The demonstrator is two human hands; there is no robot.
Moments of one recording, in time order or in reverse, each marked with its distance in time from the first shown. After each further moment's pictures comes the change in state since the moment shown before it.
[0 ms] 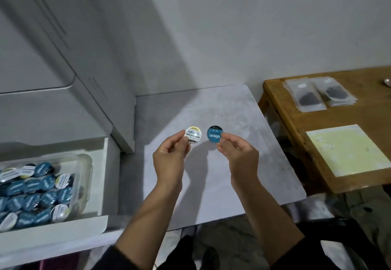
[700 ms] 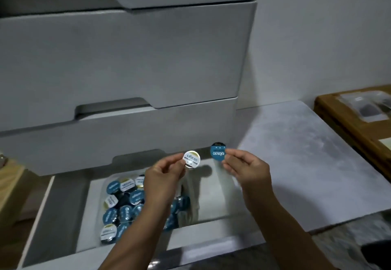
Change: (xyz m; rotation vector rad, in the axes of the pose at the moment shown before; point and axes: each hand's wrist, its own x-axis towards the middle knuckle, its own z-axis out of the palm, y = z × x) left_hand 0.058 0.153 -0.282 0.208 -0.083 0.074; right_hand -0.150 0.031 0.247 0.111 -0.108 -0.028
